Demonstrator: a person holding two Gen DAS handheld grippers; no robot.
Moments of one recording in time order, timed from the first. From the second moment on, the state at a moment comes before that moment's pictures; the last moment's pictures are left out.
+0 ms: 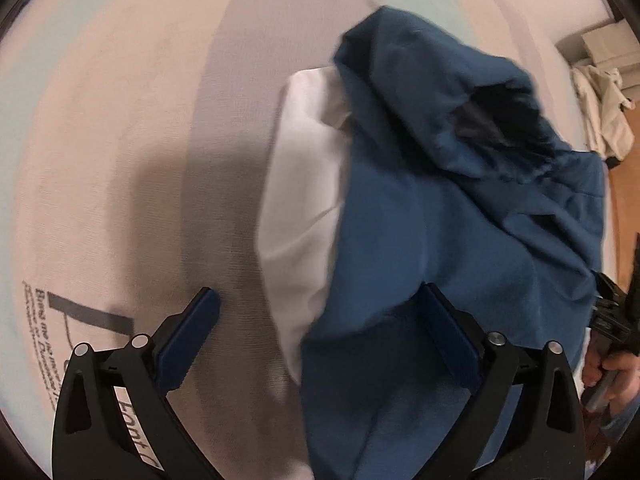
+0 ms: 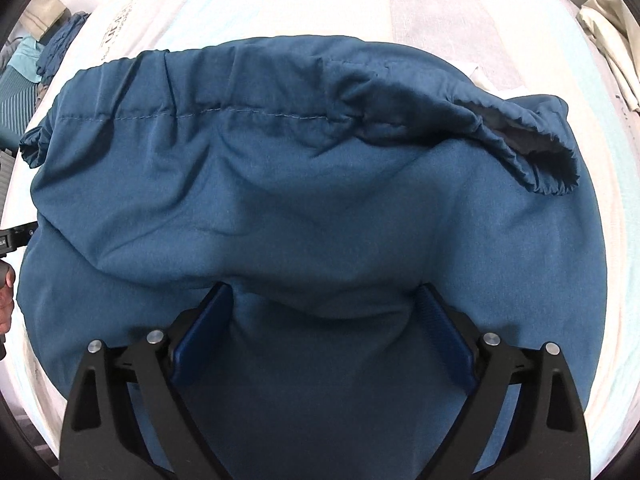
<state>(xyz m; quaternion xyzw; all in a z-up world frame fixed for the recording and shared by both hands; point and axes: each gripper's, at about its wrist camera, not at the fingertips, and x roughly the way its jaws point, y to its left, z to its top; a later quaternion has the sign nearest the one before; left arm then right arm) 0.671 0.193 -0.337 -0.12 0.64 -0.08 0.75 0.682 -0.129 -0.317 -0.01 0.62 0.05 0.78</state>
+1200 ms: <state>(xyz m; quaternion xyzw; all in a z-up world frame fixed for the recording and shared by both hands) 0.654 0.133 -0.293 -0.11 0.64 -0.11 0.75 0.681 -0.131 -0.317 -0.01 0.62 0.07 0.78</state>
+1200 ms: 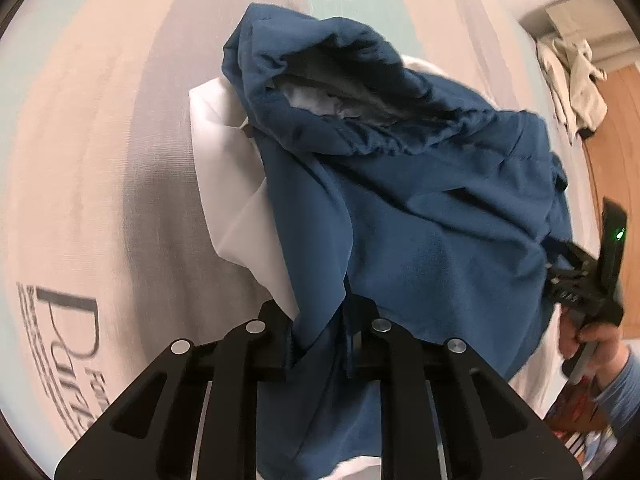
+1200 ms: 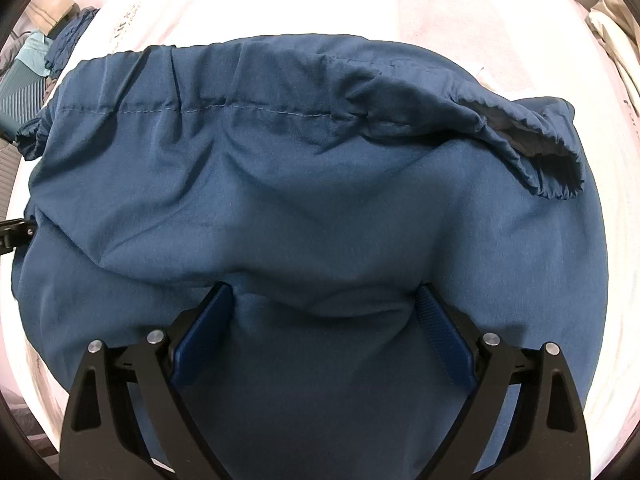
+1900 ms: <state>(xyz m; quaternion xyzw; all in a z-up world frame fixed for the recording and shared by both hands) 0.636 0.012 -0.191 -0.06 0.59 -0.11 0.80 0.657 -0.165 -0.279 0.00 0.57 0.09 0.82</state>
